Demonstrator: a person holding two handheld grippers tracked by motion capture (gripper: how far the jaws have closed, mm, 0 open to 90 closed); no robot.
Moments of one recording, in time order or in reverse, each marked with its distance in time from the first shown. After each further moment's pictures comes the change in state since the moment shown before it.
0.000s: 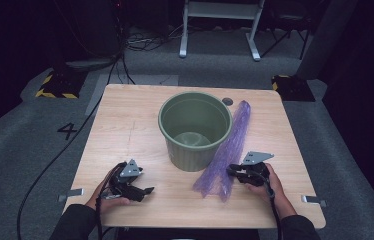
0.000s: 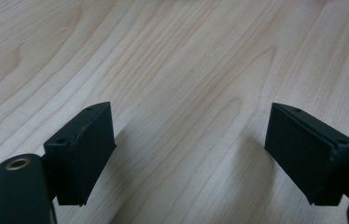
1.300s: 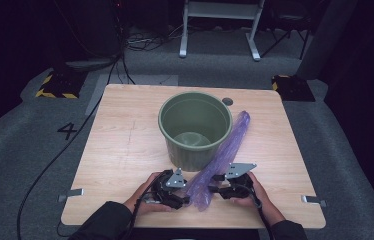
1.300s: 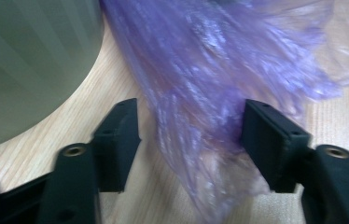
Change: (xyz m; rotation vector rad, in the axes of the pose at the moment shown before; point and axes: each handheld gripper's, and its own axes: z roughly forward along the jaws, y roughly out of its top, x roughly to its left) left arm -0.070 0.065 0.061 0.003 -0.194 0.187; right arm 0.050 0.011 0.023 -0.034 0.181 -0.084
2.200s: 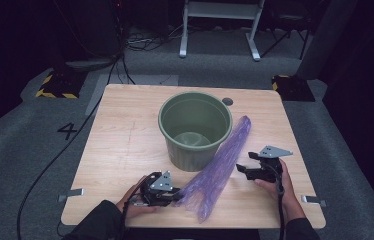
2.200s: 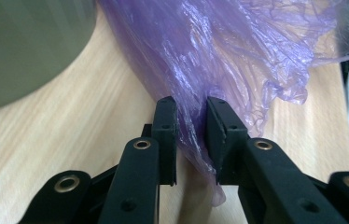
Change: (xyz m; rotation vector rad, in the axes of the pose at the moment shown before) left arm 0.002 -0.027 -0.023 -0.046 -0.060 0.027; right arm -0.065 -0.022 -0.065 -0.088 -0.327 0.245
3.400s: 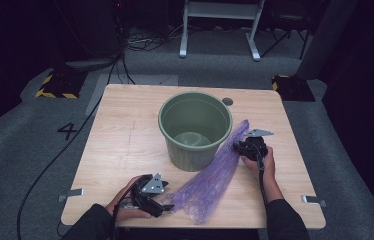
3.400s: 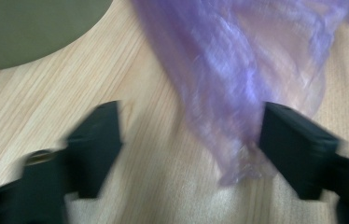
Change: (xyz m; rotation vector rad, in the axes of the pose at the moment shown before) left arm -0.003 -0.015 -0.017 0.025 0.074 -0.016; right arm -0.029 0.028 0.066 0.098 -0.170 0.110
